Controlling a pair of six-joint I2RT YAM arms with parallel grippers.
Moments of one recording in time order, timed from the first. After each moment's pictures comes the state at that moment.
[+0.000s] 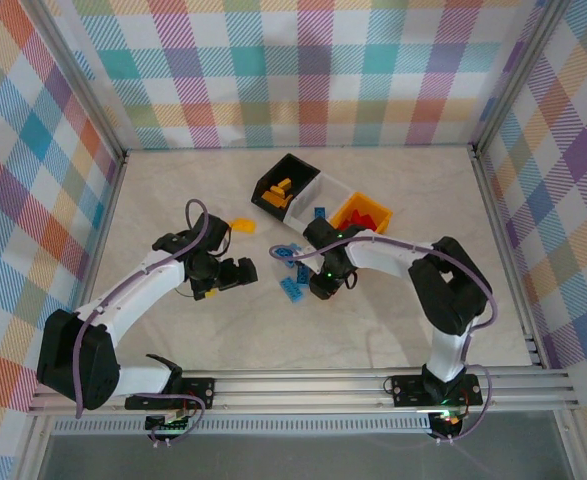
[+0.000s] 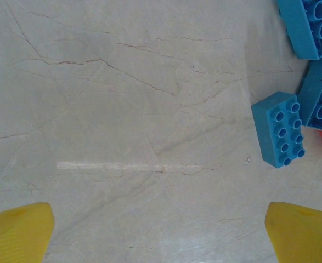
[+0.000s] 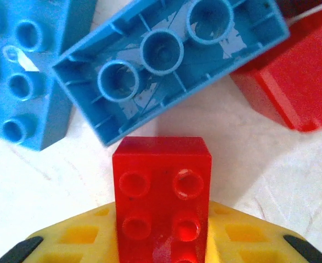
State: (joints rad) left arm -0.41 1.30 0.93 -0.90 0.17 -0.65; right arm 0.74 1.80 1.16 -0.74 -0.11 -0.20
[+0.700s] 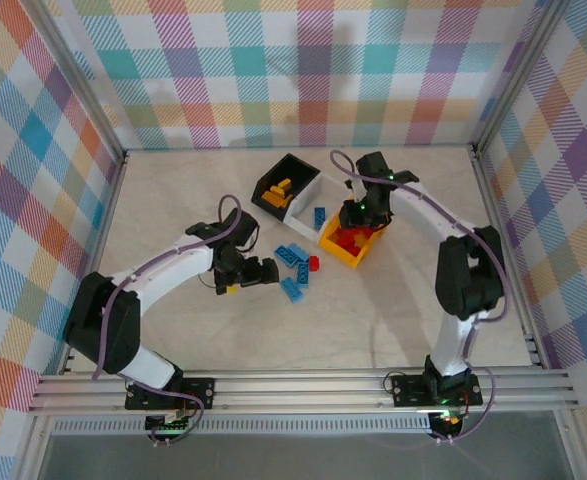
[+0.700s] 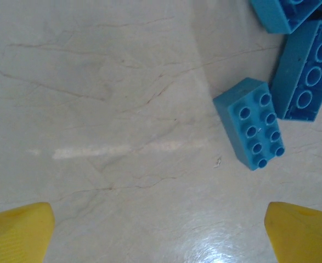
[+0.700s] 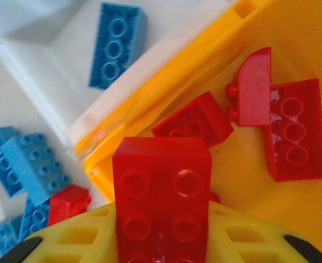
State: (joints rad) left arm -0.54 1.53 1.05 -0.86 0.20 -0.65; right arm 0.36 1.88 1.52 -0.83 -0.18 0.18
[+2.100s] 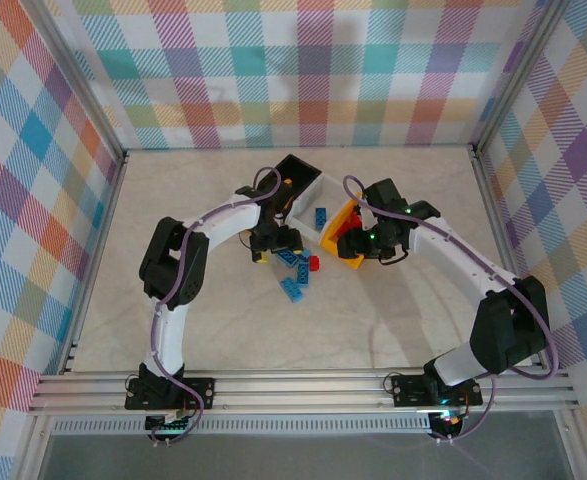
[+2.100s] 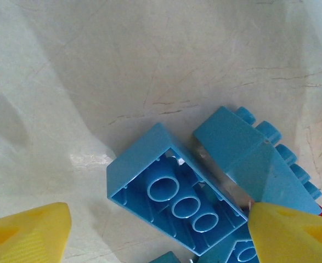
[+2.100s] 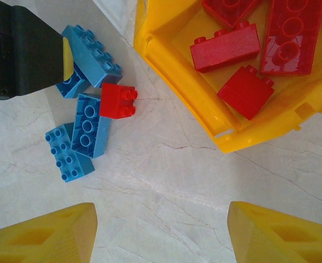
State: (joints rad) left arm -0.54 2.09 1.60 -0.92 0.18 -0.69; right arm 0.45 1.48 1.19 -0.87 -0.23 0.33
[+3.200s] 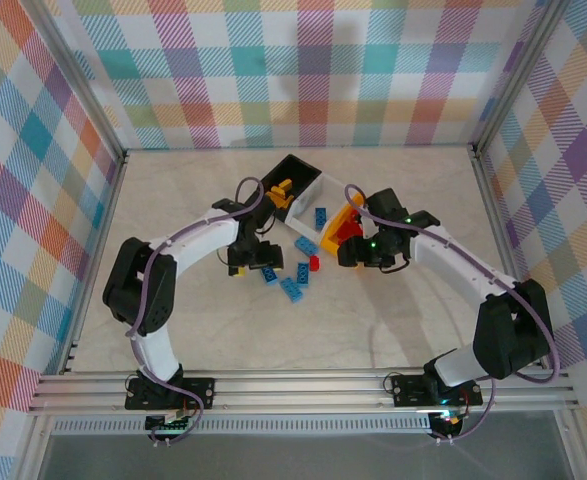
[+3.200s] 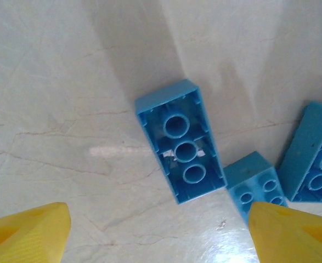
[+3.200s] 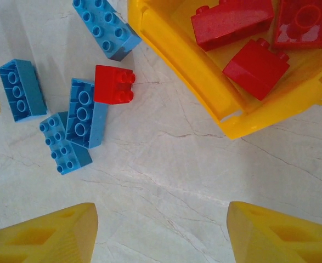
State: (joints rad) left arm -0.54 1.81 1.34 -0.97 0.10 -0.63; right arm 0.45 1.45 1.09 -0.81 -0.26 0.36
